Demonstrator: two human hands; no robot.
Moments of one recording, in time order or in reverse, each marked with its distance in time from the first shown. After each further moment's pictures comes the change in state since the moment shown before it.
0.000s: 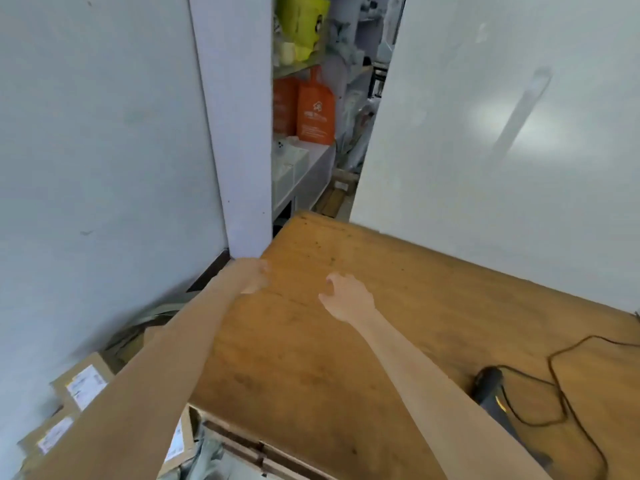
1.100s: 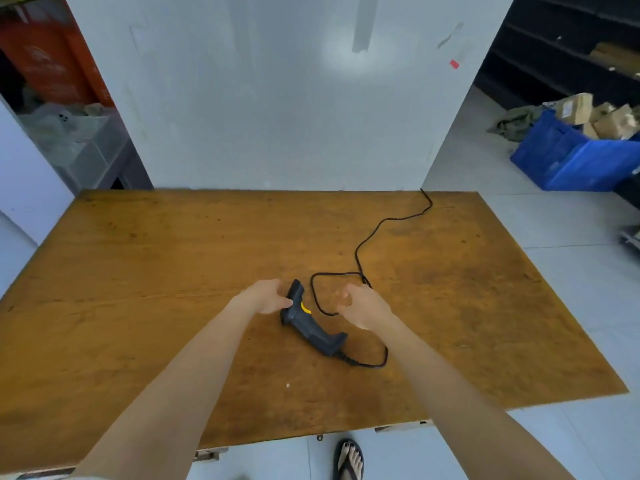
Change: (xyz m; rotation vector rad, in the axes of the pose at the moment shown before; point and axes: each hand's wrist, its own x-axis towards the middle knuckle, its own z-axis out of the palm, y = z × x) left_hand -0.036 0.318 0.295 0.301 -0.443 0.317; right_hand -0.198 0.386 -0.017 0.173 0.005 0.480
